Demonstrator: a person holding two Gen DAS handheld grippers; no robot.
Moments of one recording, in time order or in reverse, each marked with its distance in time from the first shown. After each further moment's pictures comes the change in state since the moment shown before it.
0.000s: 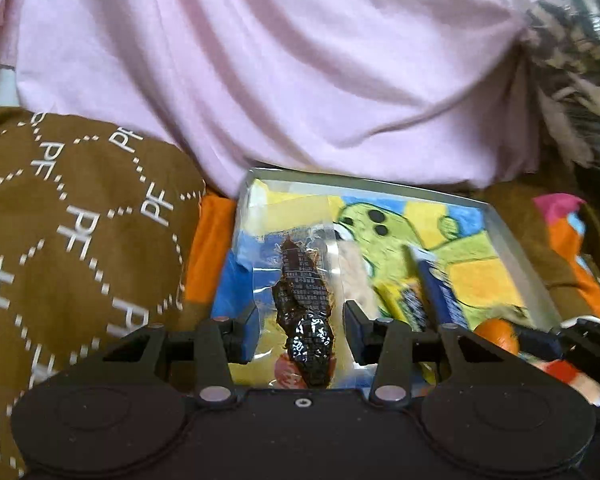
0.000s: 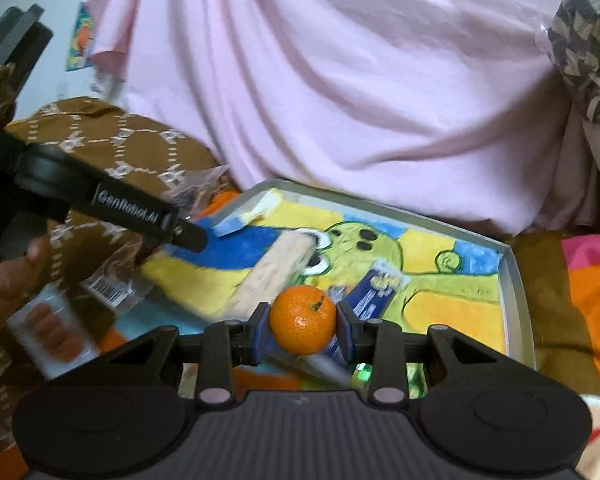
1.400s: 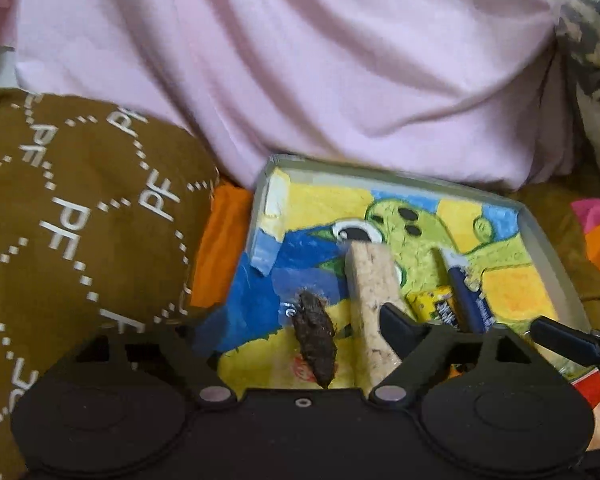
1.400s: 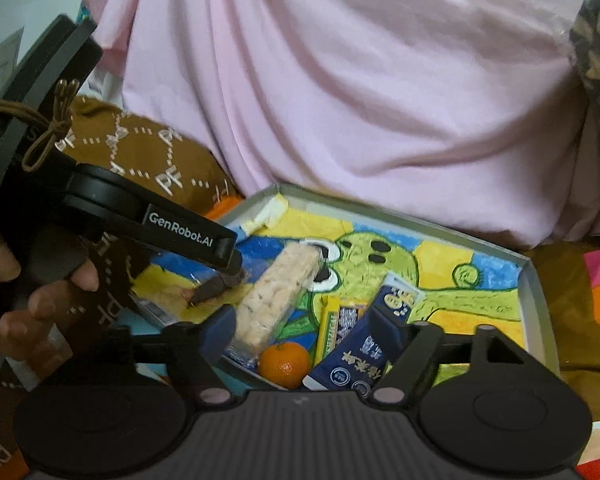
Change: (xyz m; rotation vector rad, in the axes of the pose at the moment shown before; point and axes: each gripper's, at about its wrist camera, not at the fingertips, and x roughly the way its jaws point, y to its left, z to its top) left arm 0.025 0.006 0.001 -0.042 0.018 0.048; right arm 0.014 0.004 0.004 -0.006 -0.031 0.028
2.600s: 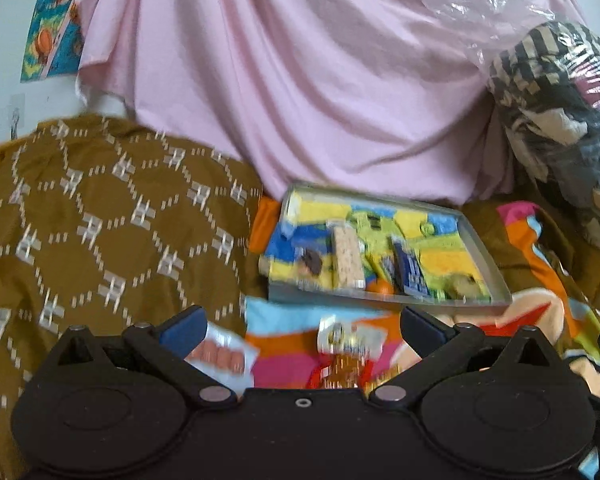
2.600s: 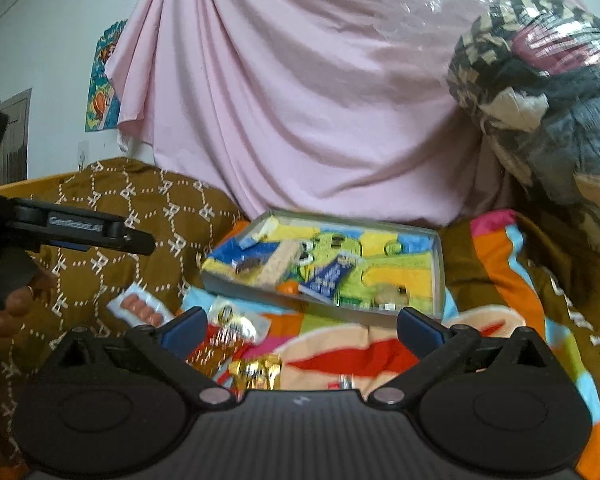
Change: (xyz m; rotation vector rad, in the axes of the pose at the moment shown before) left arm -0.209 -0.016 -0.108 -0.016 -0.146 0.040; right arm -0.217 0.005 -0.055 0.130 -0.067 -0.037
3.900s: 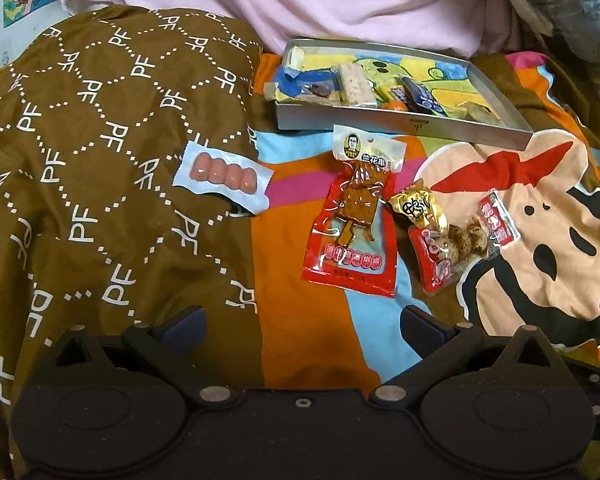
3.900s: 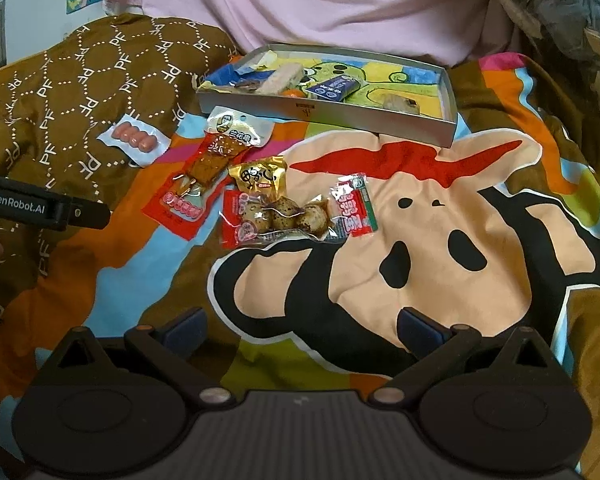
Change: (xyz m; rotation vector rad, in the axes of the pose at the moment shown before) left arm 0.010 0.000 -0.090 0.116 0.312 0.065; right arm 0.012 0.014 -0.088 0.016 0.415 -0.020
